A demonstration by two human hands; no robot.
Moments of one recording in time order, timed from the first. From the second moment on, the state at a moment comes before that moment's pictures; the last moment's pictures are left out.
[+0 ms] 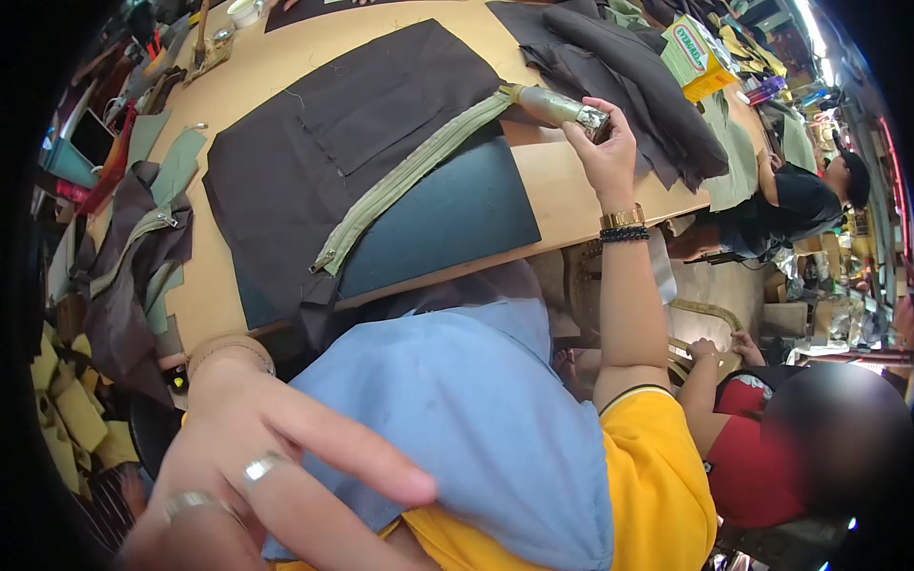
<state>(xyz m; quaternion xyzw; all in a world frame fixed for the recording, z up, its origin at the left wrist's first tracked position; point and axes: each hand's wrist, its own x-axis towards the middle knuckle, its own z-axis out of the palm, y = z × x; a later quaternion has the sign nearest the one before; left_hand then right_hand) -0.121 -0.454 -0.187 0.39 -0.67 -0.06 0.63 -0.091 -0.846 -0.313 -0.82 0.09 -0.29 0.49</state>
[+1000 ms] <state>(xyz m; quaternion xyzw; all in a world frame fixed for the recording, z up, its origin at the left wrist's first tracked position) -0.117 -0.398 -0.342 0.92 -0.26 0.15 0.26 -0.082 -0.853 -0.310 -0.89 0.08 -0.24 0.38</state>
